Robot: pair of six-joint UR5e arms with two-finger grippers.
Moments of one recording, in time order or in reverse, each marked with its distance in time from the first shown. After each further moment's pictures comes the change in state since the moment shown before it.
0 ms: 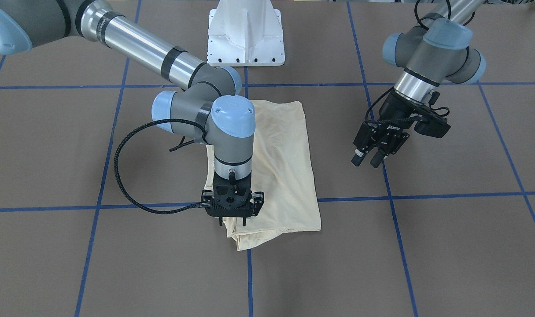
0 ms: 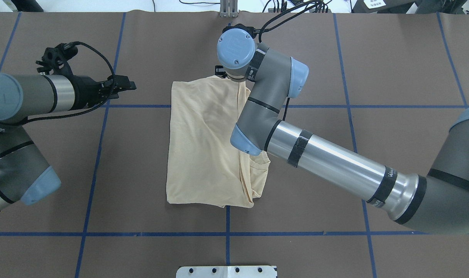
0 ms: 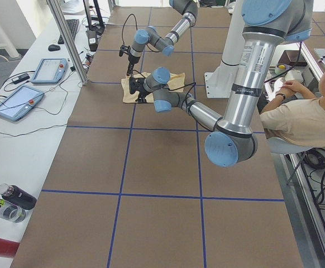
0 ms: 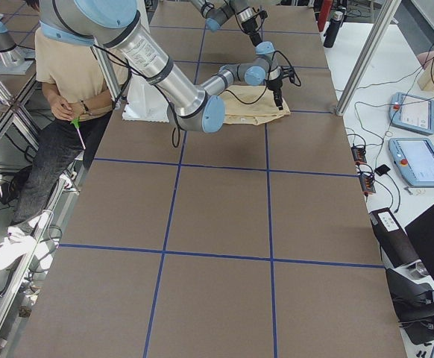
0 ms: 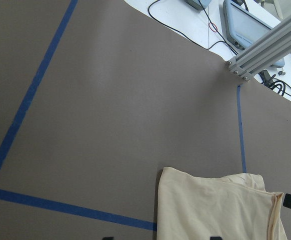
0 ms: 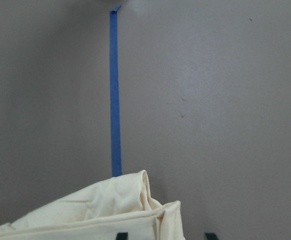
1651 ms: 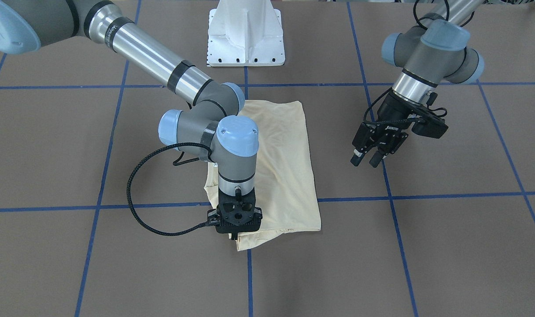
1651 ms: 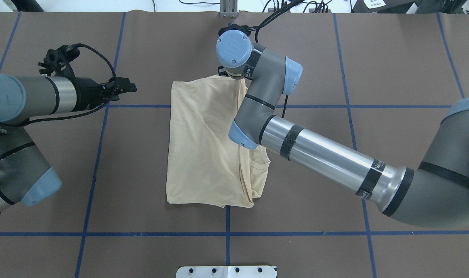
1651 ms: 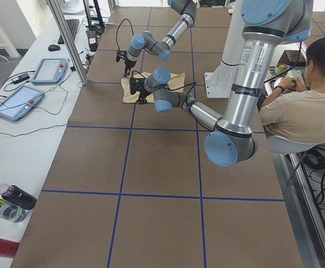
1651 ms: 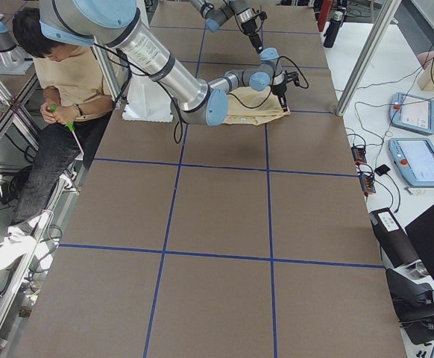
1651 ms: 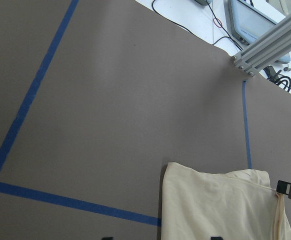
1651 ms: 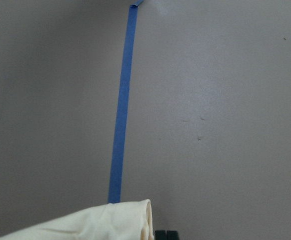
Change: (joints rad) left arm 0.005 -0.001 0.000 0.014 0.000 0.000; right arm 0.013 0.056 -0.161 0.112 -0.011 -0.116
